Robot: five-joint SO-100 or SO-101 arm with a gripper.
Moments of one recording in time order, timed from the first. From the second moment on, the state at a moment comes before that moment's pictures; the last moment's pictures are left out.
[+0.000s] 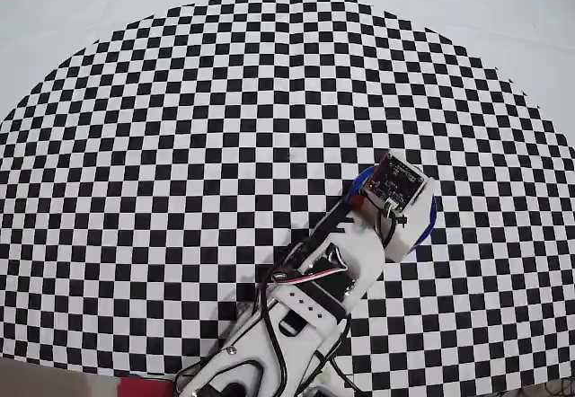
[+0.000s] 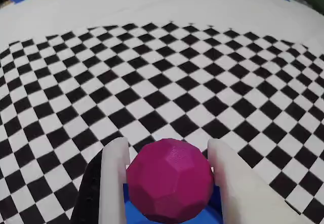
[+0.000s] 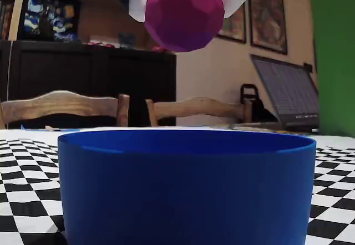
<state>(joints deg) 41.1 161.7 177.8 1.0 -93.3</state>
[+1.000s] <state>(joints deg) 41.7 161.5 177.9 5.5 -93.3</state>
